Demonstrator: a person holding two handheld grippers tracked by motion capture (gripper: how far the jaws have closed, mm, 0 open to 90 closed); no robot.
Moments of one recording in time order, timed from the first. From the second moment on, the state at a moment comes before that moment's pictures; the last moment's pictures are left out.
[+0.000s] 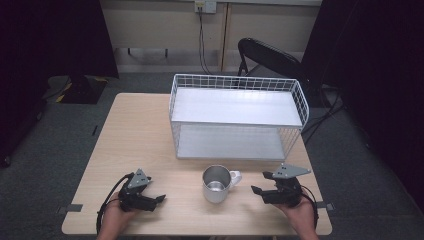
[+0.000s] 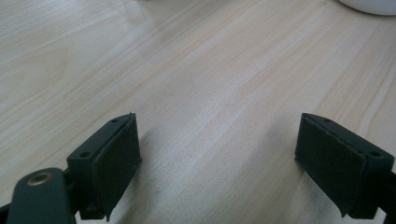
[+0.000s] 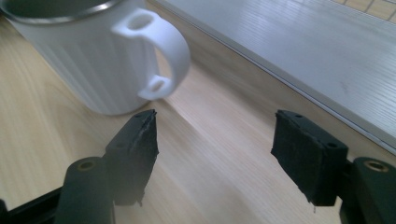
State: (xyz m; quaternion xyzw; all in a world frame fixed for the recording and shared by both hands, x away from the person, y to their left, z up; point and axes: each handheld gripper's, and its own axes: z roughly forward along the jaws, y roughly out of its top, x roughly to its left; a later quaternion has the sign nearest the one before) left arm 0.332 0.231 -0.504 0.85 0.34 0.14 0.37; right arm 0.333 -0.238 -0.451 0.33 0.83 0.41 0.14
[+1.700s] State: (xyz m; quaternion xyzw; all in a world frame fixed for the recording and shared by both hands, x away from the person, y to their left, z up) left arm 0.332 0.231 -0.504 0.85 0.34 0.14 0.37; right arm 0.355 -0.147 -0.411 0.34 0.83 0.43 0.10
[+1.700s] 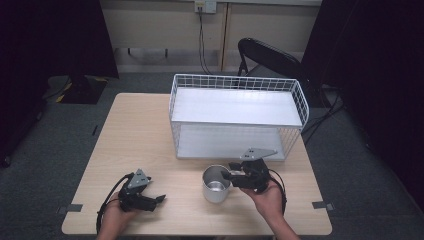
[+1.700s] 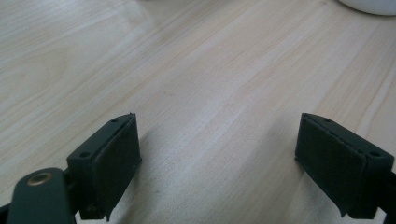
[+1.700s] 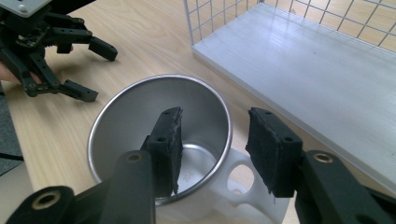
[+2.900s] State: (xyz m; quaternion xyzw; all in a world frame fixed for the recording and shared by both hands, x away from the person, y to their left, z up) left arm 0.332 0.231 -0.504 0.85 0.34 0.14 0.37; right arm 0.373 -0.130 -0.429 0.31 0.86 0.39 0.11
